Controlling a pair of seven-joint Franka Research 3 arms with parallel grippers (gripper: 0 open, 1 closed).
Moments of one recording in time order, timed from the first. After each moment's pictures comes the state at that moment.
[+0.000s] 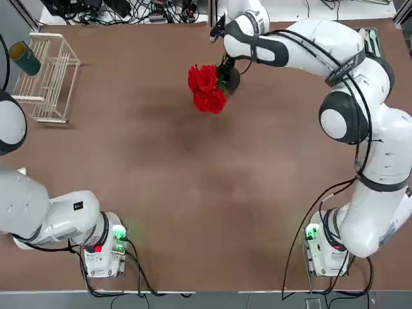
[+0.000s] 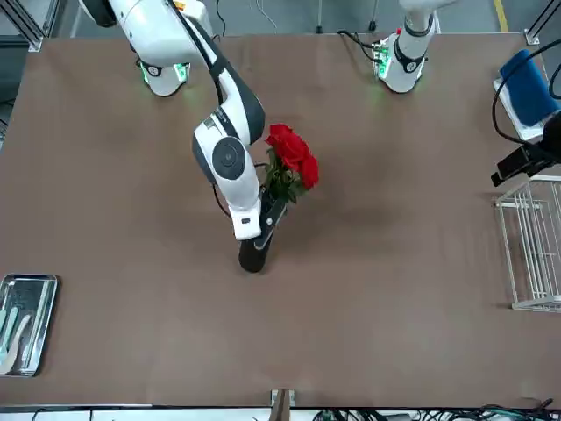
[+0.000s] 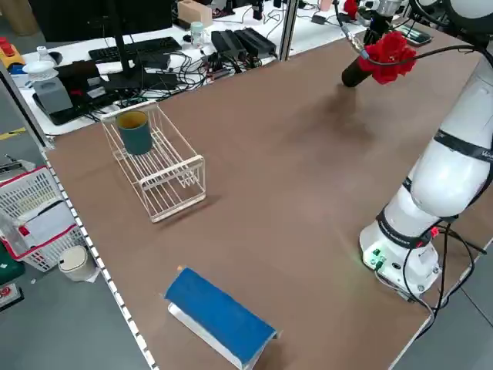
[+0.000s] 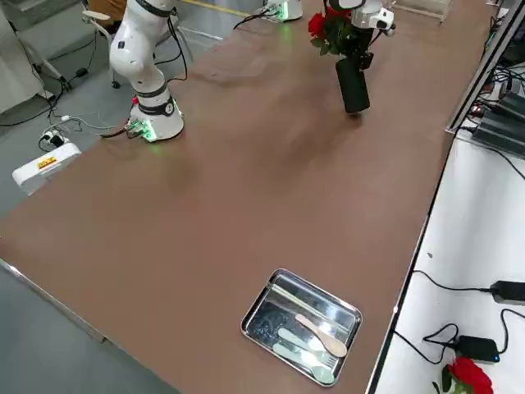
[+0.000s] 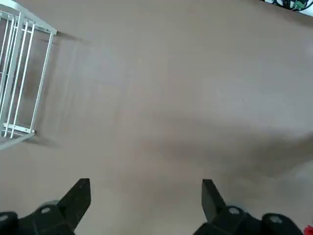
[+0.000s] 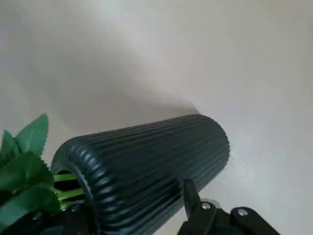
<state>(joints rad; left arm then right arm) 0.24 0.06 -0.21 -1.54 -0.08 1.63 -0.18 0.55 0.64 0.12 -1.38 -0.01 2.05 -0.29</state>
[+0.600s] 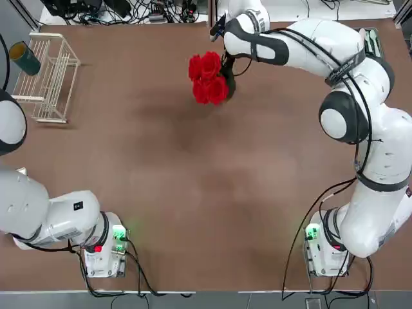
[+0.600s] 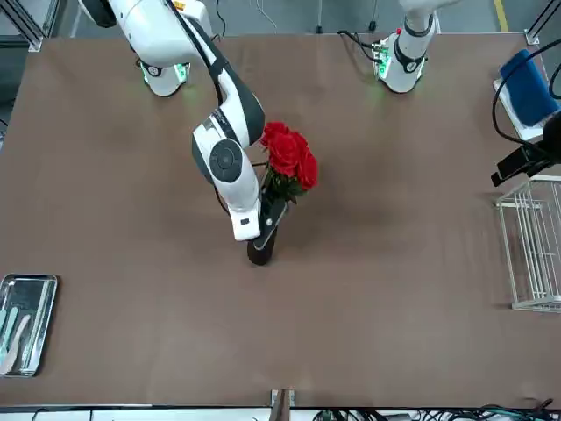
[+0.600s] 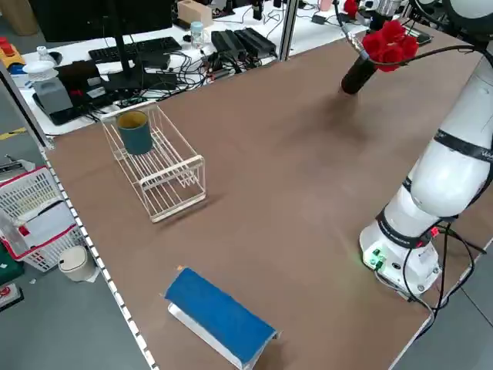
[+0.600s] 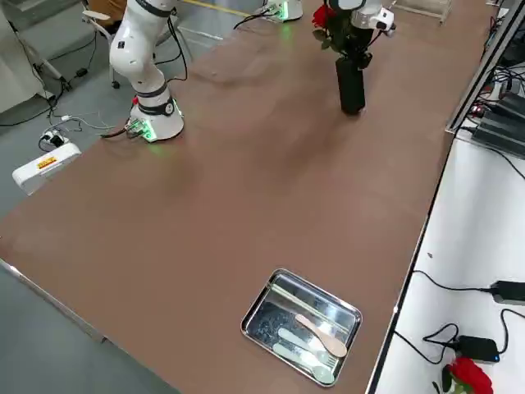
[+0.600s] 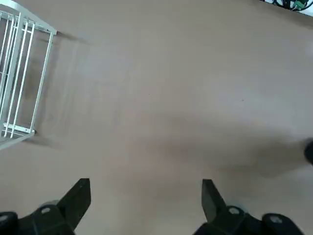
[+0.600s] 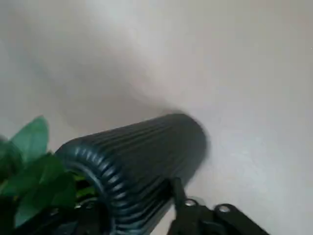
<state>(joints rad) 0.24 0.06 -0.21 -1.54 -0.08 1.63 -0.18 0.54 0.64 0.12 -1.38 0.03 2.06 -0.29</state>
